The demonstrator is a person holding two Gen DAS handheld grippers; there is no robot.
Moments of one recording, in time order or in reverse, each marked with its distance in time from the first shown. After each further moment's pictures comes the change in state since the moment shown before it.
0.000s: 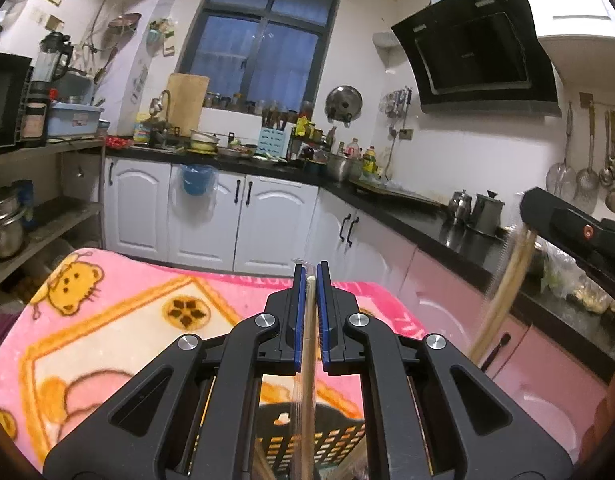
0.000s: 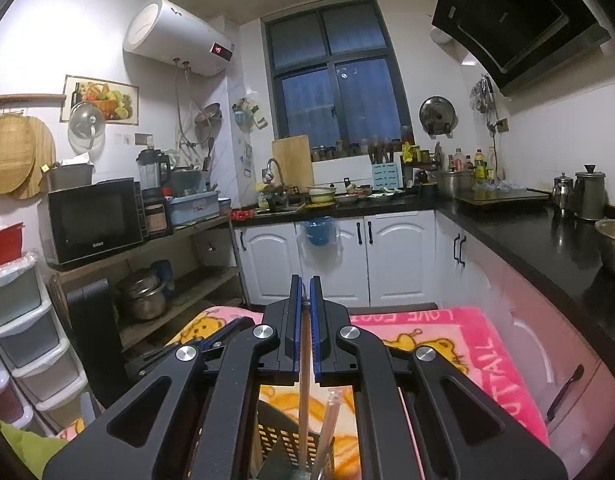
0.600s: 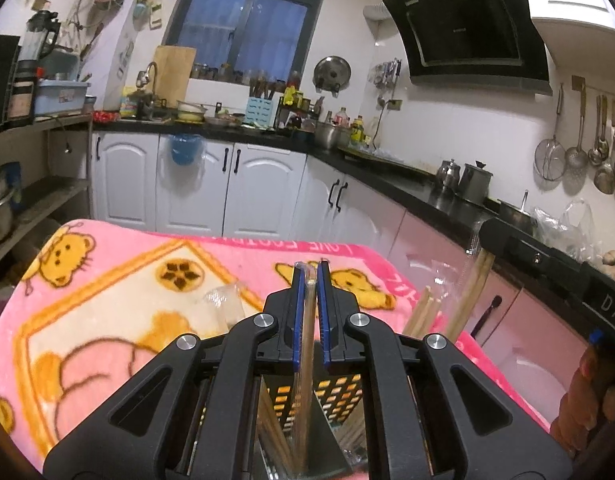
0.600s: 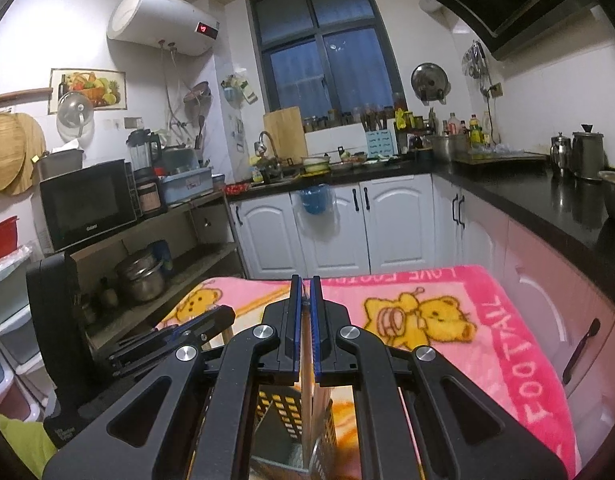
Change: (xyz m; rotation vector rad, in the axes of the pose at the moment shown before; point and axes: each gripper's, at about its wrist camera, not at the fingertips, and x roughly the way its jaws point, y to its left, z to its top) left arm -0.003 0.012 -0.024 0.005 0.121 -0.048; right arm 0.014 -0.014 -0.042 0.047 0.108 -0.009
